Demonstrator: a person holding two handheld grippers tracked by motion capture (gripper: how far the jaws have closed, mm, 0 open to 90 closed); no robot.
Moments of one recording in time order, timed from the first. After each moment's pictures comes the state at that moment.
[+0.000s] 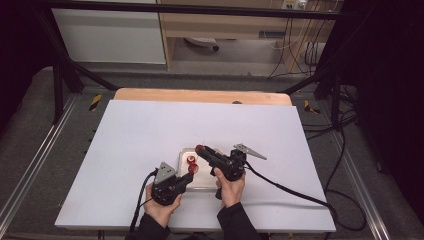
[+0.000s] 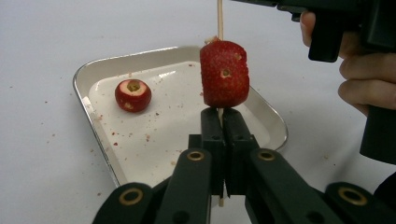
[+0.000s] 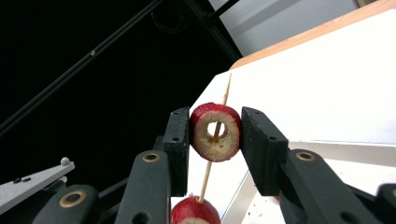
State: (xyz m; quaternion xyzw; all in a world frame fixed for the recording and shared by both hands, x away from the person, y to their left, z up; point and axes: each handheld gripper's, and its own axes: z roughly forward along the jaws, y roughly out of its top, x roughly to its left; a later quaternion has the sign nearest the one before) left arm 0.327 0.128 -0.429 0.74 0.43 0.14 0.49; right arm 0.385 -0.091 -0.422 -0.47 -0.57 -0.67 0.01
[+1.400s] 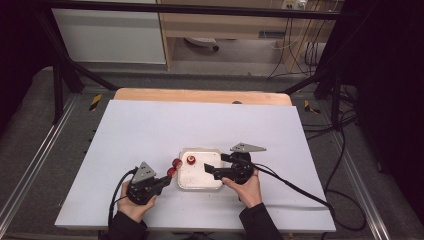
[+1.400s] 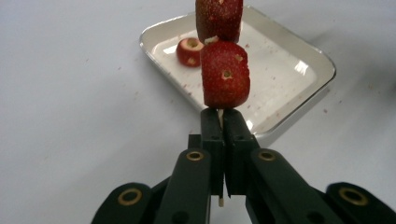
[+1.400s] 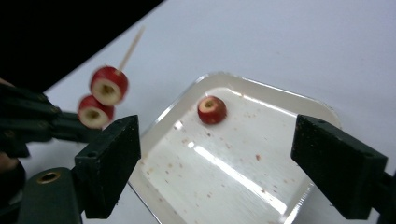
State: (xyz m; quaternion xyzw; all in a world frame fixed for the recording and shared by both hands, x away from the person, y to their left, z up) left arm 0.330 0.202 -0.432 0.80 0.38 0.15 0.43; right arm 0.389 -0.114 -0.412 -0.42 -0.76 -0.50 -0.06
